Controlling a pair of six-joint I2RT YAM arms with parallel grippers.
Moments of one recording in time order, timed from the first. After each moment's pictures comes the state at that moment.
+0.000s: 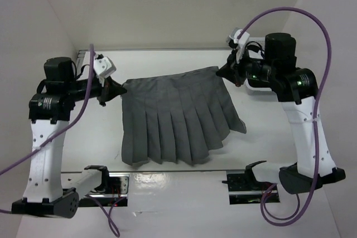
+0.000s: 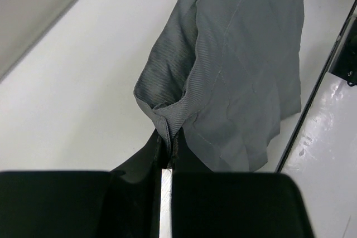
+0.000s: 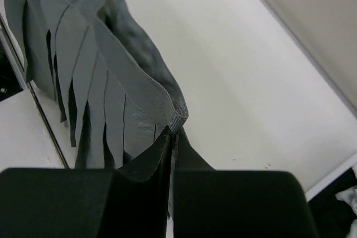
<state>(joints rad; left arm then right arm) 0.01 1.03 1.48 -0.99 0.87 0.50 0.28 1.25 1.81 -1.01 -0.62 -0.39</state>
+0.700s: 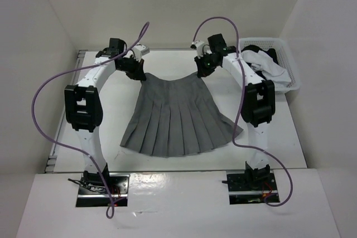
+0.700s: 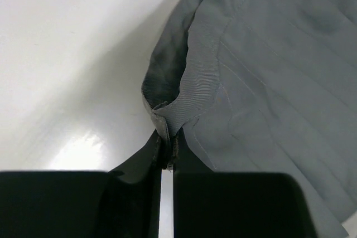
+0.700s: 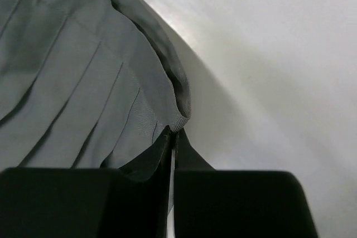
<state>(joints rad) -0.07 2.02 1.74 -0.74 0.69 0.46 0.27 2.09 1.88 -0.75 -0.41 -0.35</state>
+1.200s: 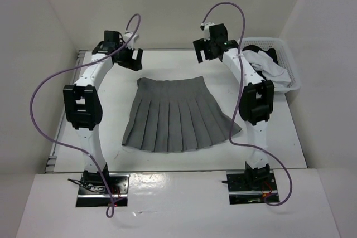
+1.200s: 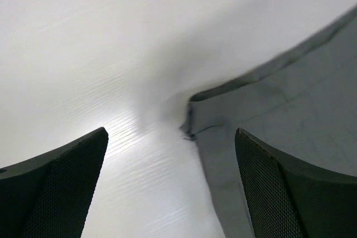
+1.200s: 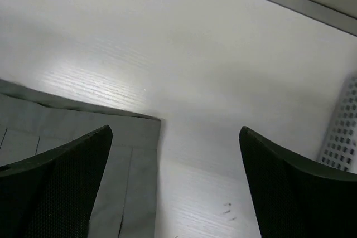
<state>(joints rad) -0.05 2.10 1.87 -0.57 0.36 0.27 0.27 2.21 2.10 -0.59 -0.01 -0.11</state>
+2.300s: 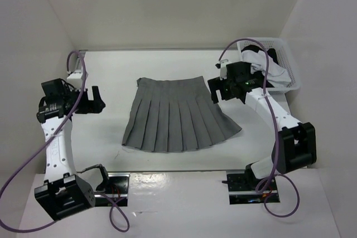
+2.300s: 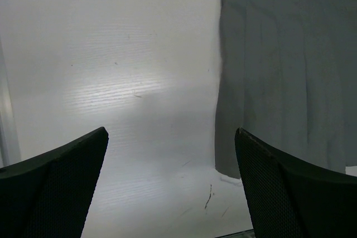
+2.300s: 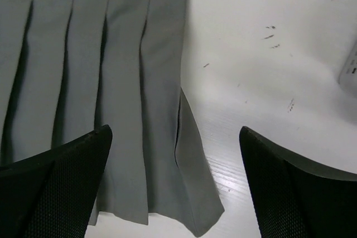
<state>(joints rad) 0.40 1.02 1.02 -0.78 0.44 0.23 0.27 1.43 1.12 -0.53 -0.06 -0.05</state>
